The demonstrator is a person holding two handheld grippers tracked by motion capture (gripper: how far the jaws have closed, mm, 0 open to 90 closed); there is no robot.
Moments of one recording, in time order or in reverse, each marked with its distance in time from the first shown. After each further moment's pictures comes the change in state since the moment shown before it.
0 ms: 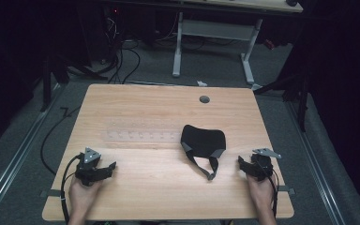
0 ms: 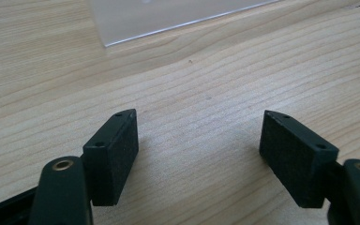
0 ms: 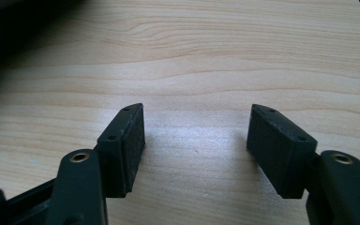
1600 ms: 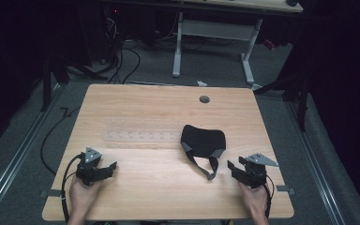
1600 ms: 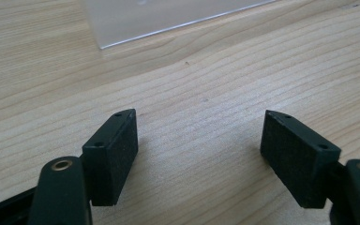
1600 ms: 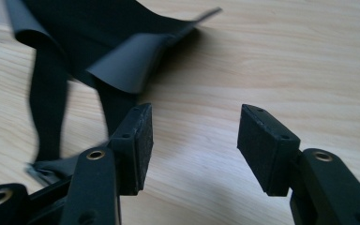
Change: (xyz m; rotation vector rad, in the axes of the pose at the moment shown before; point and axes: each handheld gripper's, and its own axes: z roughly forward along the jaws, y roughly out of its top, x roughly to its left) left arm -0.001 0.000 0.001 0.006 -0.007 0.008; right arm 0.044 0.002 -0.042 -0.107 0.206 -0.073
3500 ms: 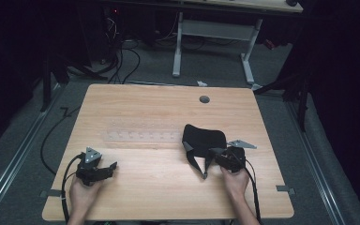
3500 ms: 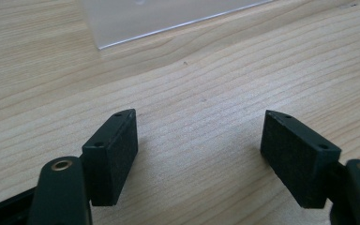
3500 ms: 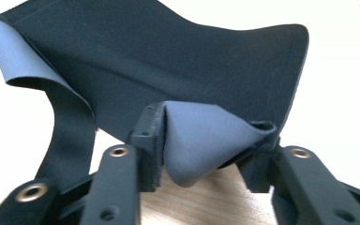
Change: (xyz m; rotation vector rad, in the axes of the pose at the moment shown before) left arm -0.001 0.000 0.000 0.002 -0.004 0.001; right arm 0.017 0.027 0.065 0.054 0.091 0.077
